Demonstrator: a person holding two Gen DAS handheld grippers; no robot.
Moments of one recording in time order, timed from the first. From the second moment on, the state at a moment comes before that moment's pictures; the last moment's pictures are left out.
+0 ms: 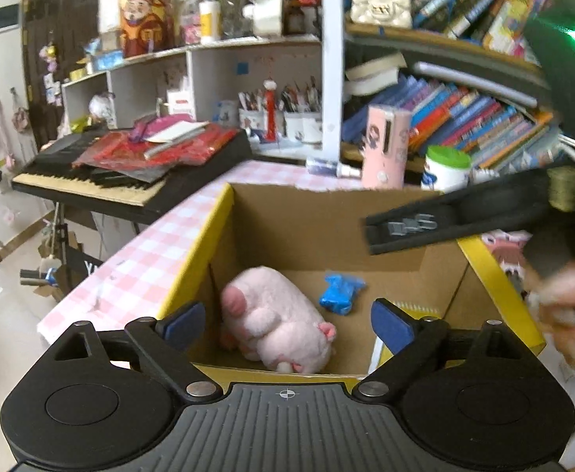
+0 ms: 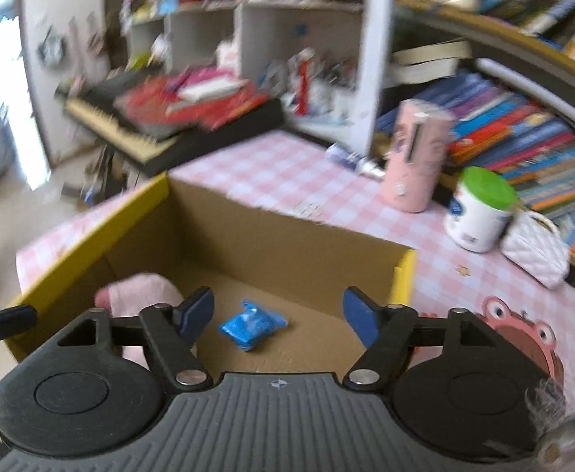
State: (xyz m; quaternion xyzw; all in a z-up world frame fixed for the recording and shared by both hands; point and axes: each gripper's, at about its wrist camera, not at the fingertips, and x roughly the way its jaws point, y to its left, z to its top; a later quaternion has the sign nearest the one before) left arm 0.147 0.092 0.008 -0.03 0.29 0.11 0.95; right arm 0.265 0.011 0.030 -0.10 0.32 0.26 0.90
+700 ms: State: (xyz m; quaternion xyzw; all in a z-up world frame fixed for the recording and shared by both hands) left arm 0.062 0.108 0.009 -0.07 0.27 0.14 0.95; right arm 0.116 -0.039 0.022 -0.09 0.24 0.12 0.96
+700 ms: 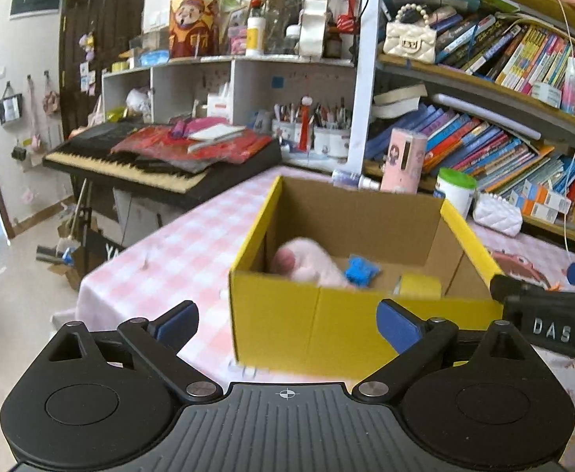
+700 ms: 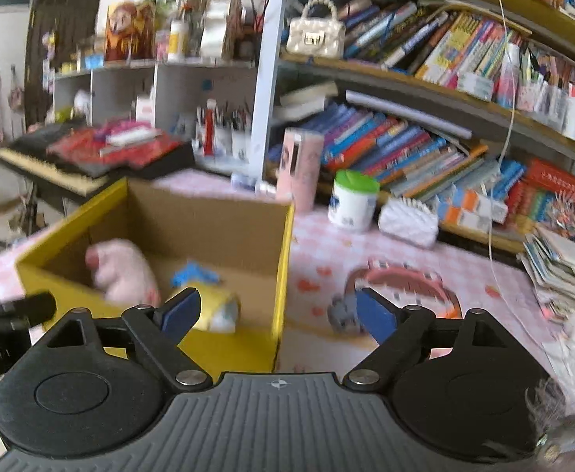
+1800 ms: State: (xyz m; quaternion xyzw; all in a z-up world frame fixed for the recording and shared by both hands) left arm -0.020 0.055 -0.025 -0.02 0.36 0.04 0.93; right arm -0.011 -0.088 -0.027 -0.09 0.33 0.05 0.94
